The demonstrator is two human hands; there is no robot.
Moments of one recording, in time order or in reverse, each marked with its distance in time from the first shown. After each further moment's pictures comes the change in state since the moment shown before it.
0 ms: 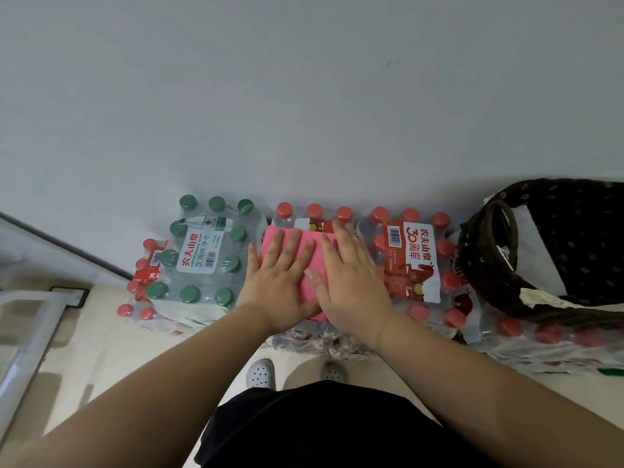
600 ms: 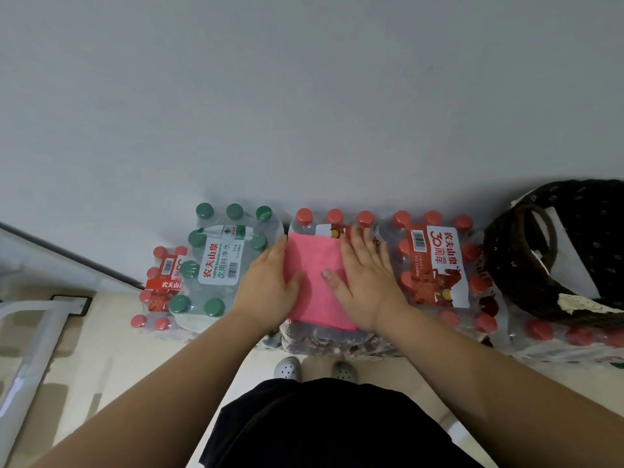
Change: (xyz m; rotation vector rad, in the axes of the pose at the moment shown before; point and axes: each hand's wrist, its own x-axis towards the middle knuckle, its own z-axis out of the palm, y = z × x) left_hand -0.003 -0.055 -0.017 -0.581 0.149 -0.163; right_hand 0.028 -0.003 0.017 -0.037 -0.266 0.131
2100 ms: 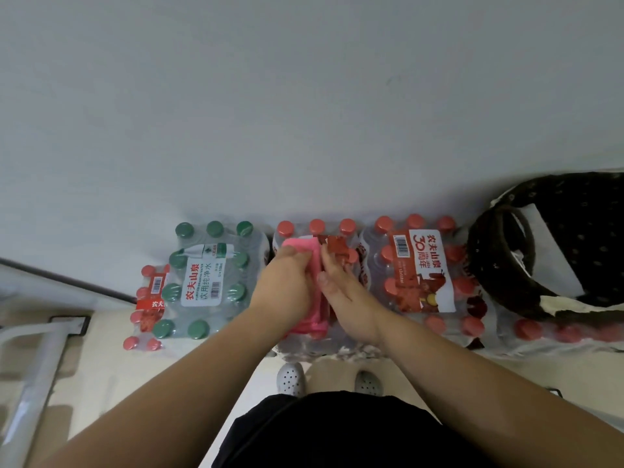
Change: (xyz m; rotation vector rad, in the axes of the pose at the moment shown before) left_hand 0.026 0.064 0.008 0.159 -0.020 0.149; right_hand -0.004 0.010 -0.002 0.775 -0.130 0.016
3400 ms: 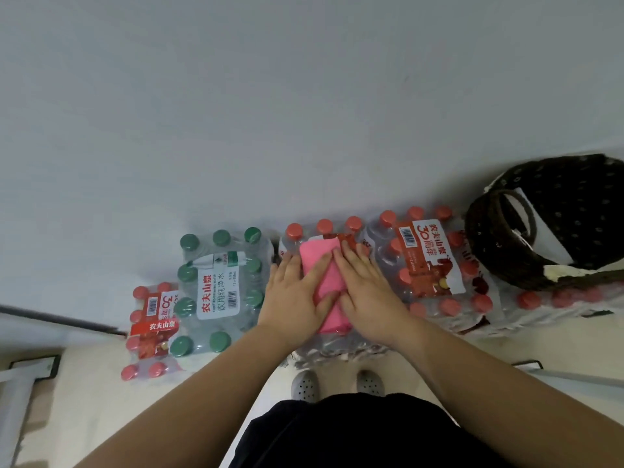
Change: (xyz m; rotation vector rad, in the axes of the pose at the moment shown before) left_hand -0.018 -0.055 0.015 0.080 -0.128 0.170; right_hand 0.001 0.000 0.026 -0.629 0.216 0.024
